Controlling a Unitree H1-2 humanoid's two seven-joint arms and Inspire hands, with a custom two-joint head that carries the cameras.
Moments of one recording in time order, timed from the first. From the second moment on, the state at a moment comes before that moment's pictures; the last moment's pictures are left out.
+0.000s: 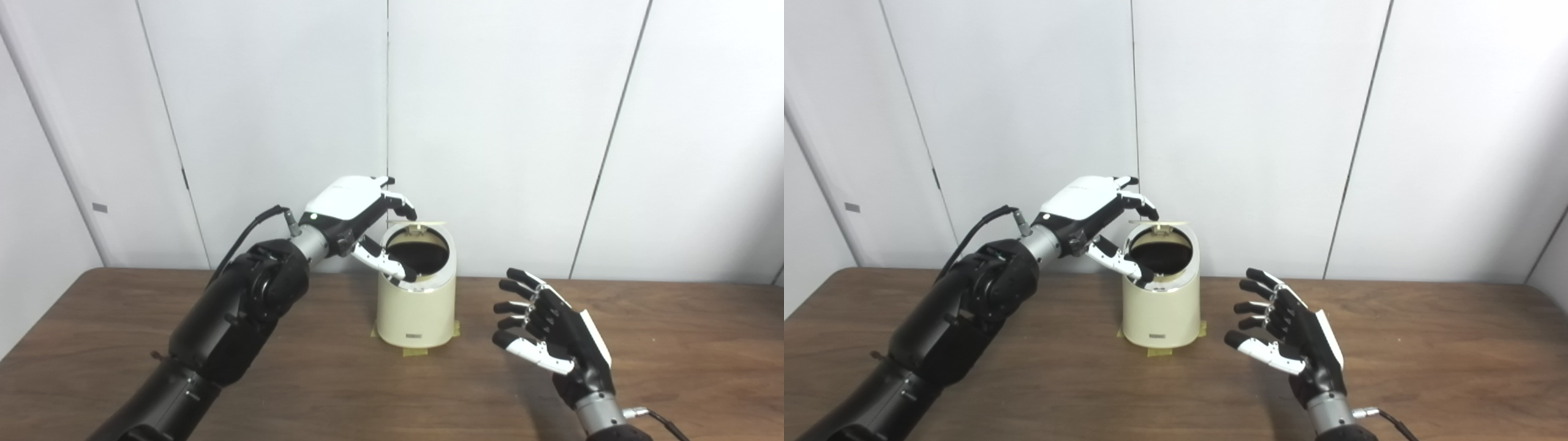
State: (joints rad) left arm -0.84 0.37 -0.39 0.22 0.69 -0.02 -0.32; right arm -0.28 -0.06 -0.04 0.10 0.07 -0.08 0.08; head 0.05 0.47
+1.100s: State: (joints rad) left arm -0.77 0.39 -0.44 0.13 0.81 -0.08 -0.40; right arm -0.28 -0.04 -0.03 0.05 0.05 -0.04 0.06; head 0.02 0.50
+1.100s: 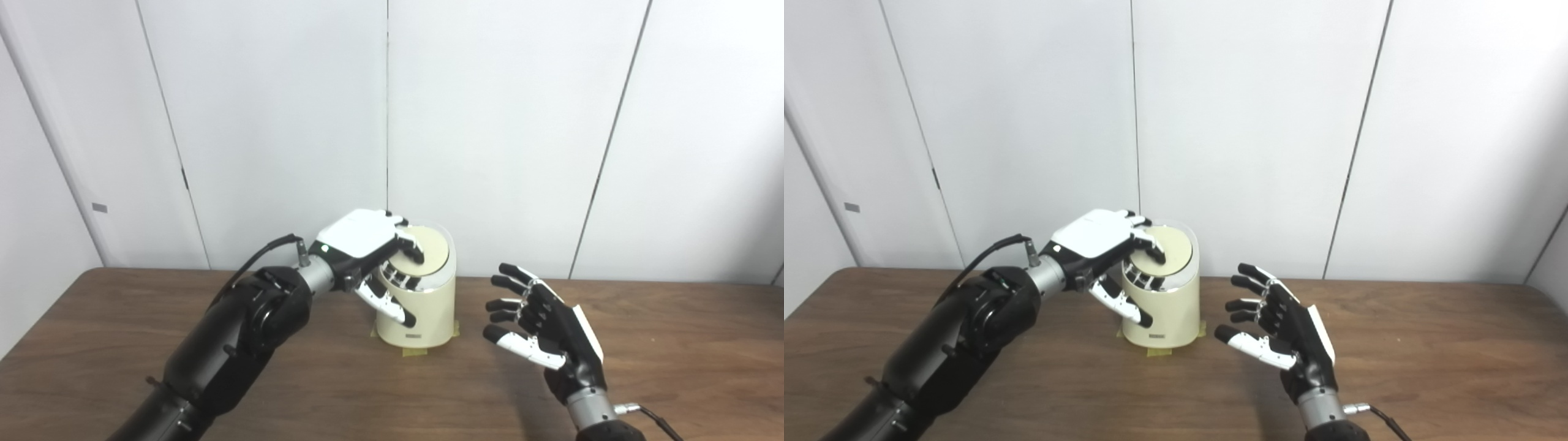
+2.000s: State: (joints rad) left arm -0.71 0.38 -0.45 0.08 0.90 -0.06 -0.35; right arm -0.28 -0.04 -0.02 0.04 0.05 -0.04 0.06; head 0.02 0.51
